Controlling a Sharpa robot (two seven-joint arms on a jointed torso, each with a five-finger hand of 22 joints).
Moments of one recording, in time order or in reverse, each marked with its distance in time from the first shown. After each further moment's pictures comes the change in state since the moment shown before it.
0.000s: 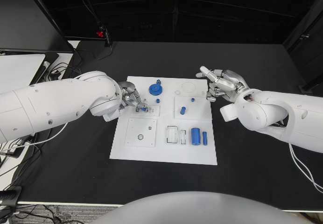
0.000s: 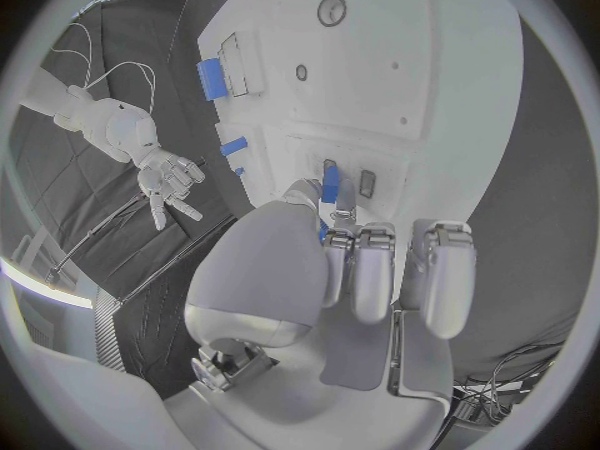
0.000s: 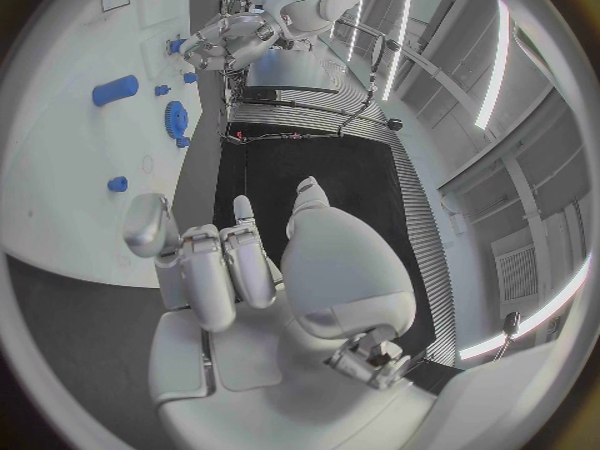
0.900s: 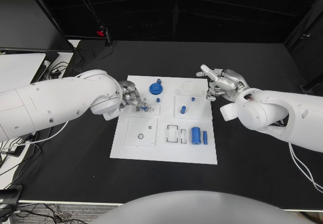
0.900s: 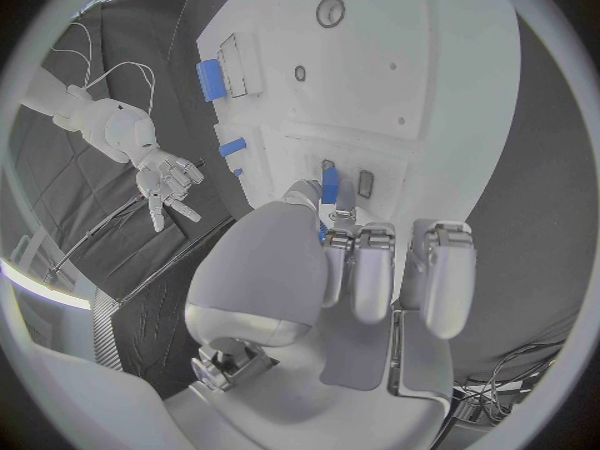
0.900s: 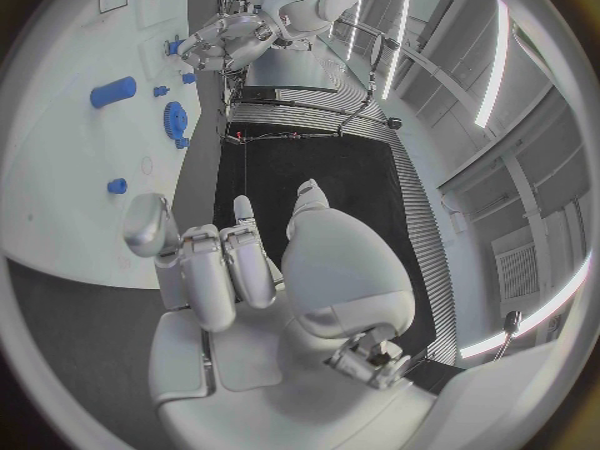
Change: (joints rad) left arm -0.001 0.004 0.002 -0.009 0.001 0.015 -0.006; left_hand -0.009 0.009 0.003 0.003 -0.004 0.002 0.002 -0.004 0.000 0.002 -0.002 0.003 0.001 0.000 0.000 0.000 0.000 0.000 0.000 0.000 0.000 0.000; right arm 0.000 0.003 0.000 -0.001 0.007 0.000 0.001; right_hand -0.015 0.015 -0.007 0.001 0.000 -0.003 -0.003 0.007 -0.003 0.000 0.000 0.000 0.000 0.000 0.000 0.000 0.000 0.000 -0.004 0.004 0.000 0.000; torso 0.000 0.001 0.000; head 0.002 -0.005
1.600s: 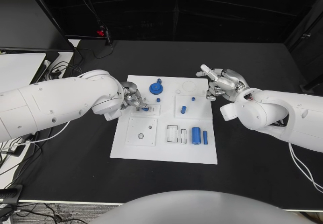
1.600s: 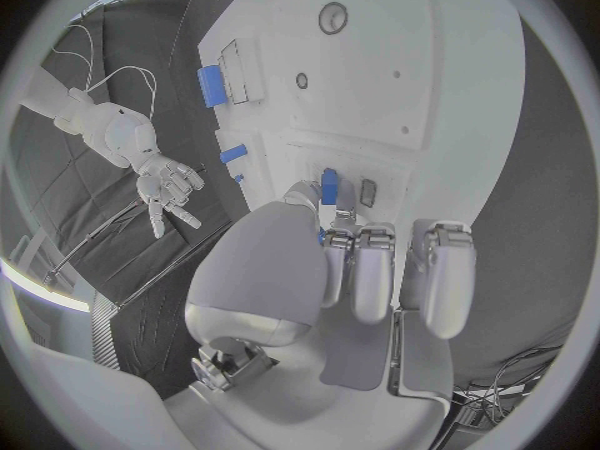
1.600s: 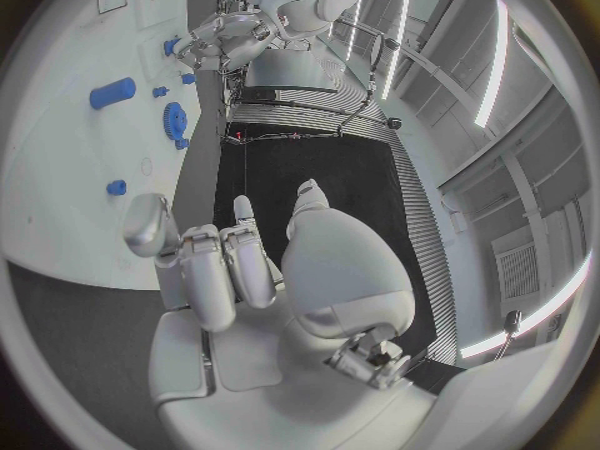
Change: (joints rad) left arm -0.004 0.011 0.000 -0.006 0.000 0.023 0.000; left_hand -0.003 0.003 0.004 0.002 -0.004 0.000 0.000 -0.008 0.007 0.000 0.000 -0.002 -0.001 0.000 0.000 0.000 0.000 0.000 0.000 0.000 0.000 0.000; right arm 0.000 0.002 0.000 0.000 0.001 0.001 0.001; right_hand 0.000 0.000 0.000 0.000 0.000 0.000 0.000 0.000 -0.001 0.000 0.000 0.000 0.000 0.000 0.000 0.000 0.000 0.000 0.000 0.000 0.000 0.000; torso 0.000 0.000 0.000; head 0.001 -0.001
